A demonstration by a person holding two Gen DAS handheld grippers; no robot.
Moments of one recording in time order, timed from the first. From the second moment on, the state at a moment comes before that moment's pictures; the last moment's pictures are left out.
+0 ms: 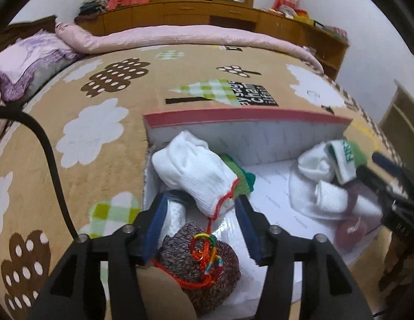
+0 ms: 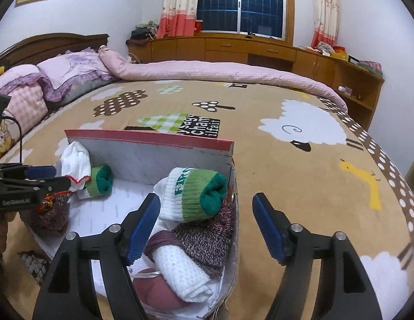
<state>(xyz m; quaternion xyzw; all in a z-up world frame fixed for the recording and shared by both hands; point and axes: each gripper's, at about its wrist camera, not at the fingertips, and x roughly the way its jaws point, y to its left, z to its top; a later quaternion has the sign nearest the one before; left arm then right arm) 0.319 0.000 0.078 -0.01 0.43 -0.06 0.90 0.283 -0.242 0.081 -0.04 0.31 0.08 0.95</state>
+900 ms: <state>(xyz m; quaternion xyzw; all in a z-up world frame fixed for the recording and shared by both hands) 0.285 0.000 0.091 0.01 0.43 -0.05 0.90 0.250 -0.220 0.089 -0.05 0.31 0.10 0.94</state>
